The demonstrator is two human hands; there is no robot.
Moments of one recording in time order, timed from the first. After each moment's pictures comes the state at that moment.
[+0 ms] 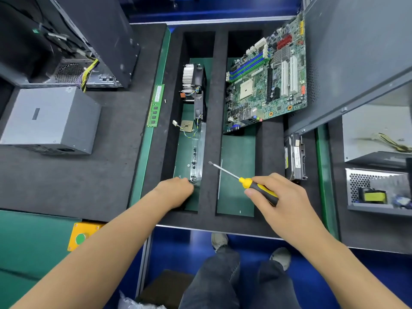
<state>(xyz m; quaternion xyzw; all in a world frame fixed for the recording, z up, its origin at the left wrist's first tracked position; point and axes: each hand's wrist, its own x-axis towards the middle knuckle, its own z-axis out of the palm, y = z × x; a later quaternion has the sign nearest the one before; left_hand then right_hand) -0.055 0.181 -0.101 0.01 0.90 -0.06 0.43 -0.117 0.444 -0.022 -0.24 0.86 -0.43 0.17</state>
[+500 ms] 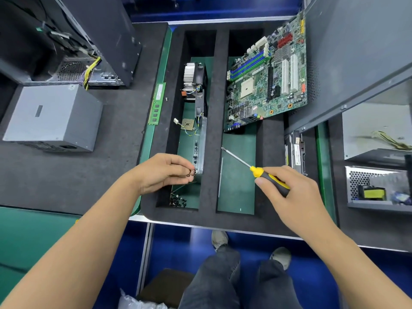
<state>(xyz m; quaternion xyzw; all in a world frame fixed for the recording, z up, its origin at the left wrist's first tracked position) -0.054 0.143 -0.057 -0.34 0.57 0.72 0.21 -0.128 0.451 -0.027 -0.21 0.85 -0.46 0.14</state>
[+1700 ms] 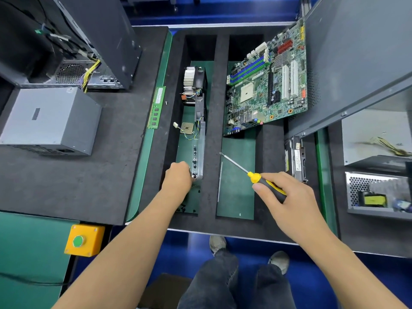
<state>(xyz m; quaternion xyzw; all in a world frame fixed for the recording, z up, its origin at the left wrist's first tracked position) -0.080 0.187 -0.108 -0.36 0.88 0.18 0.25 -0.127 0.446 -0.032 -0.20 0.84 -0.47 0.16</state>
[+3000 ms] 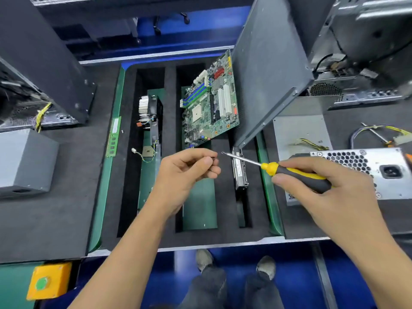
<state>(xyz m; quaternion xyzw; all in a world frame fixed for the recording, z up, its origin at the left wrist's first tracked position) -0.119 0.299 0.024 -0.13 0.58 0.80 -0.04 -0.153 0.538 0.096 -0.15 0.84 -0.52 0.03</state>
